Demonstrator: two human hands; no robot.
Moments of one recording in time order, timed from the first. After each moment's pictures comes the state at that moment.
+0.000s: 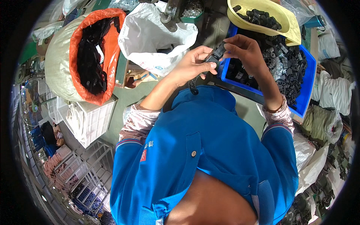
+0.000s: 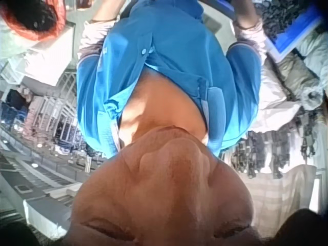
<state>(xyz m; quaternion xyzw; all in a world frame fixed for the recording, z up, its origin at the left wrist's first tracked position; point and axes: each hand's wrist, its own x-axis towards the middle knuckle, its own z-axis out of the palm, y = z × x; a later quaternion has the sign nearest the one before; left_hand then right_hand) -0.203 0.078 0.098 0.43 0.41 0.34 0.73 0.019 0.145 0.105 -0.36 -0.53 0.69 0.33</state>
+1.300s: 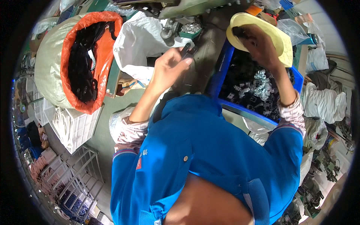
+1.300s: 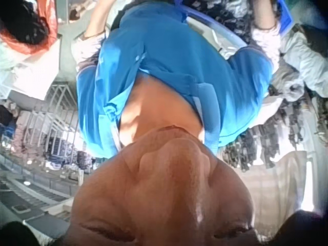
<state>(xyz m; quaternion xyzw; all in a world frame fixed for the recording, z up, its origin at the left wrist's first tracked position) -0.249 0.104 0.098 0.48 0.50 0.53 0.48 0.032 0.247 0.165 -0.37 -0.84 0.34 0.21</state>
